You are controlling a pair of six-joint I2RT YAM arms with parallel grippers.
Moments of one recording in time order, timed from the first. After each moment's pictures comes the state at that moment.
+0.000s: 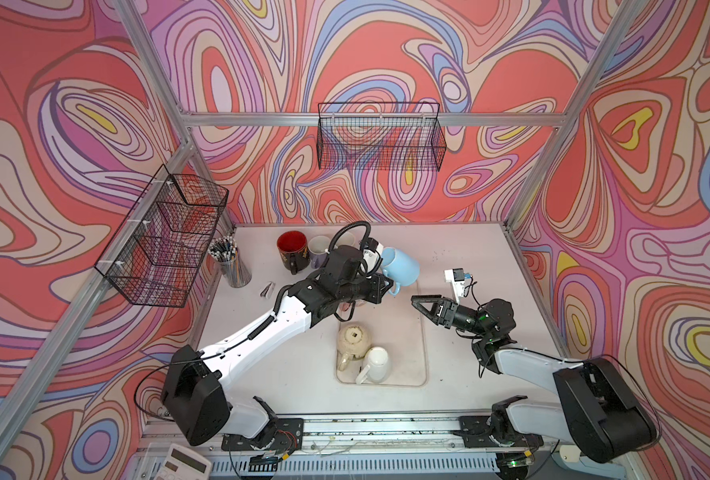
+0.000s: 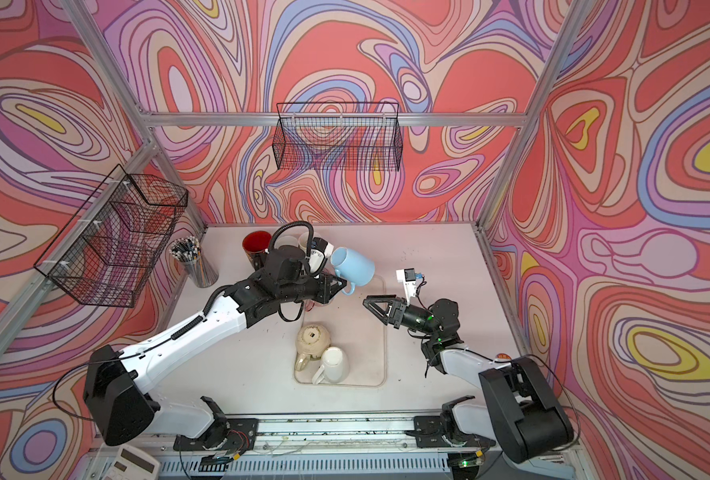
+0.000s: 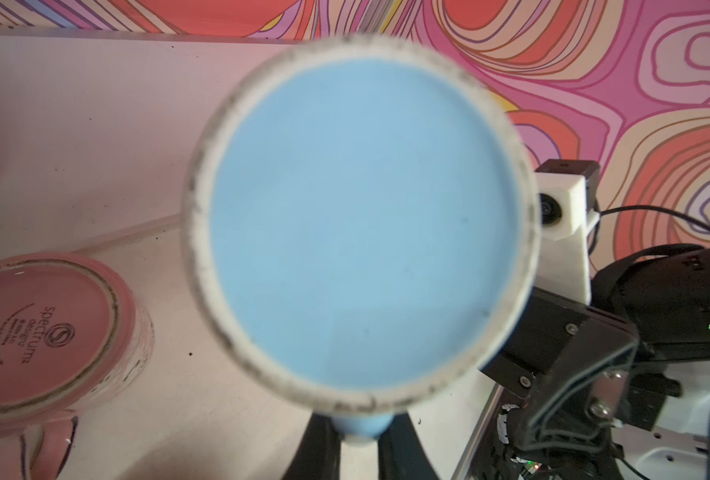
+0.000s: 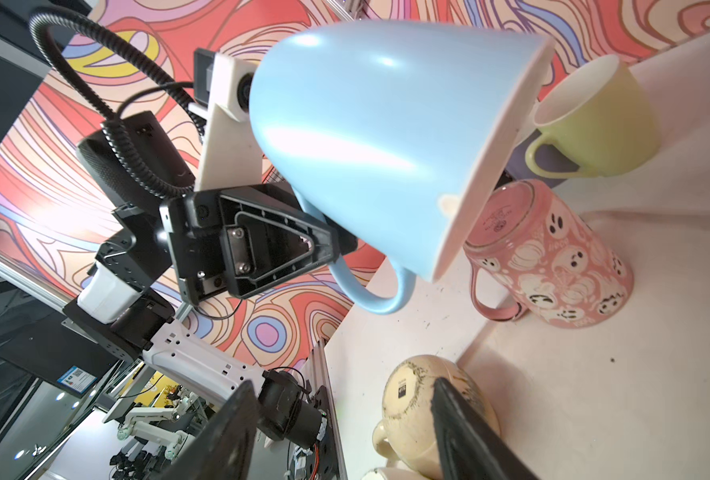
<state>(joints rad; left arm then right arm) -0.71 1.40 1.18 -0.28 0.27 -0.48 0.26 1.32 0.33 1.22 -0.94 1.05</state>
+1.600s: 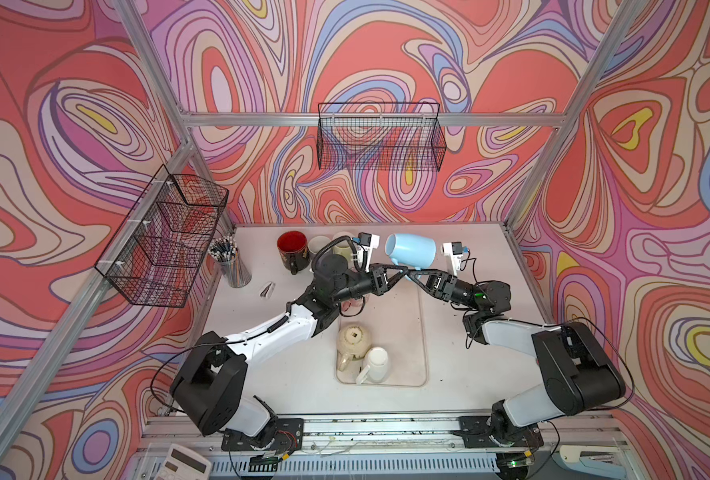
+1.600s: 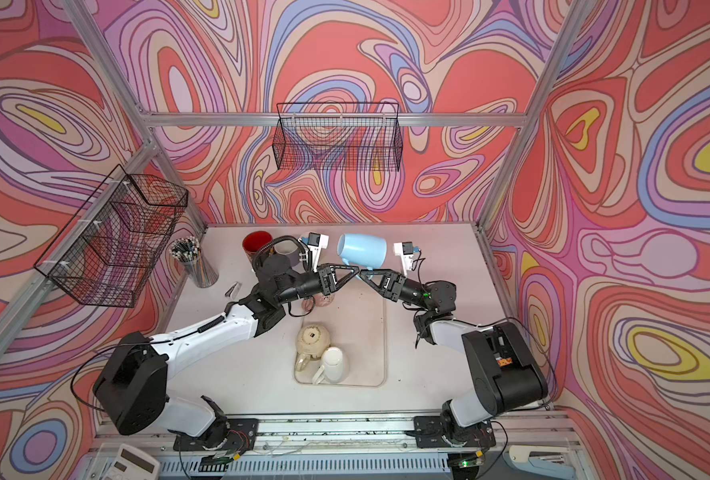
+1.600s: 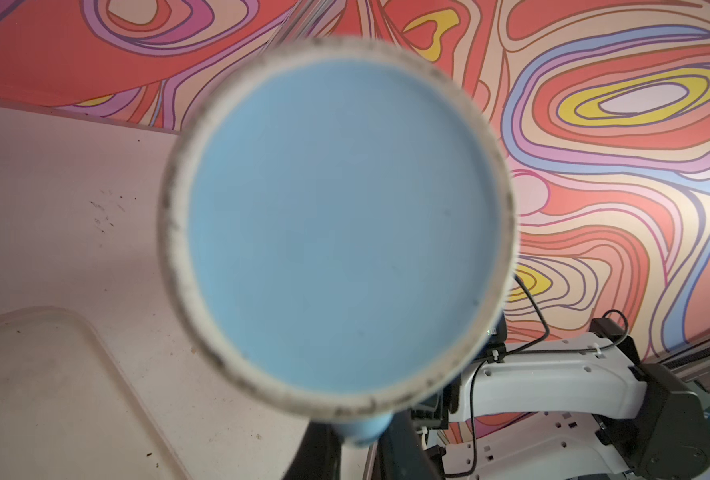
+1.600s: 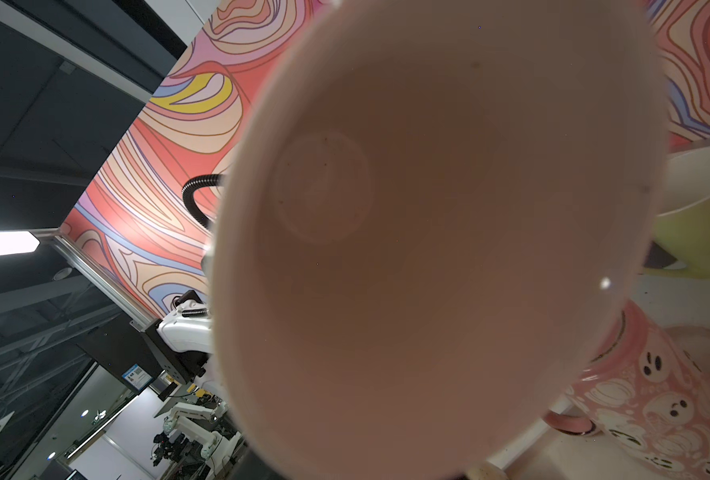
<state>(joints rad) -0.67 1.49 0.94 0.57 0.55 -0.85 0.25 1.52 0.58 1.44 -0.99 1.27</state>
